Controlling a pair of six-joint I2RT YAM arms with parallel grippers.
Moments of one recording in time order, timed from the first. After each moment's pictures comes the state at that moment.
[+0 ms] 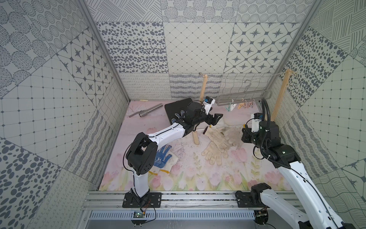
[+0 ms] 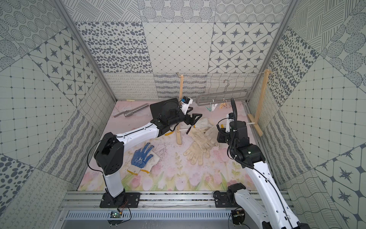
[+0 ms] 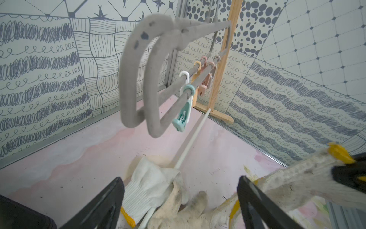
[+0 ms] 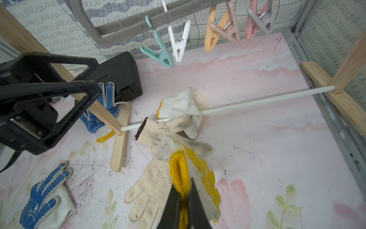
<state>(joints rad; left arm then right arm) -0.73 1.90 1.46 0.25 0.30 -0.15 0.24 0.86 0.97 -0.69 0.04 0.30</state>
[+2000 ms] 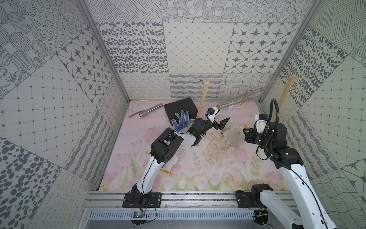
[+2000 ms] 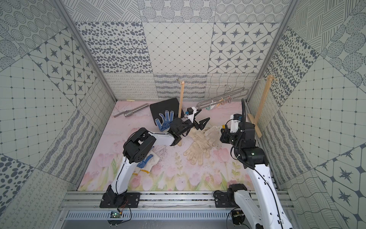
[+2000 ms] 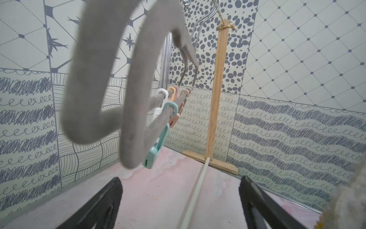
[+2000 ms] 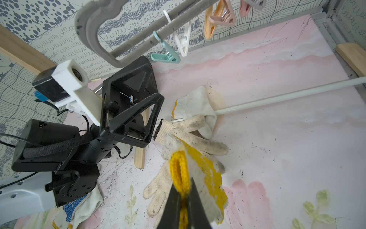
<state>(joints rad) -0.79 2.29 1.42 1.15 0.29 -0.16 0.07 0.82 0.92 -0.65 -0.22 0.30</state>
